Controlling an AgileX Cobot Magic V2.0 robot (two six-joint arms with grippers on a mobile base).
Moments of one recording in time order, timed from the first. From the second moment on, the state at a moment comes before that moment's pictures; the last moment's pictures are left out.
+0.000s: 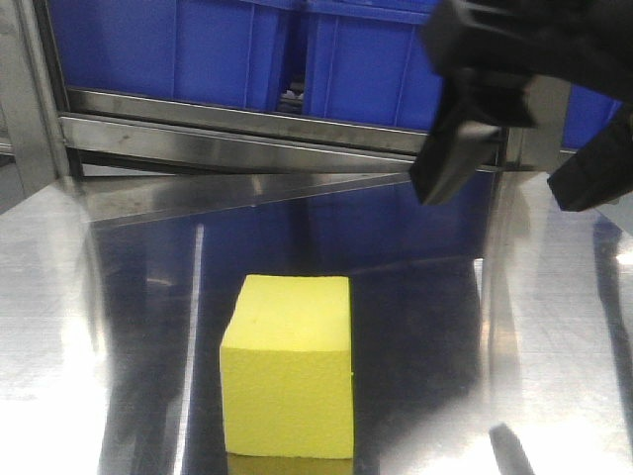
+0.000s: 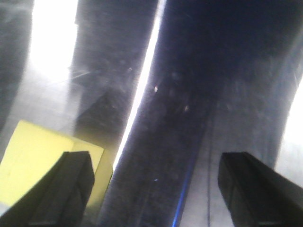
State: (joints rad) left arm 0.02 -0.01 0.00 0.00 0.02 -0.06; right arm 0.83 1.20 -0.83 -0.30 0.67 0.90
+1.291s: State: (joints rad) left arm 0.02 -0.01 0.00 0.00 0.02 -0.06; right arm 1.06 1.69 -1.22 -0.31 0.91 1.23
